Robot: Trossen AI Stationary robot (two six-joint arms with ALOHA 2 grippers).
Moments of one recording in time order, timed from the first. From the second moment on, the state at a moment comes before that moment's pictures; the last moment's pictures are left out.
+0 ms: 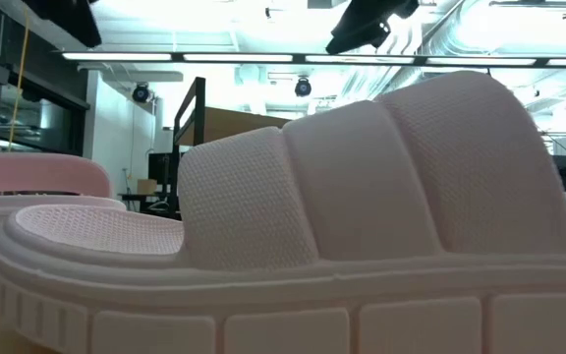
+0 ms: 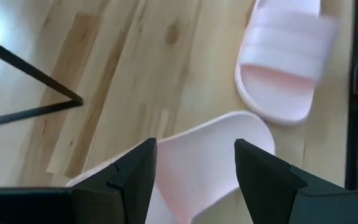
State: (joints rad) left arm -0.60 1.55 1.22 -0.87 -0.49 -0.85; right arm 0.16 1.43 1.20 -0.49 0.14 0.05
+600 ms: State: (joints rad) left arm -0.60 1.97 1.66 -1.47 -0.48 -1.04; right arm 0.20 1.43 1.20 -0.49 0.16 0.03
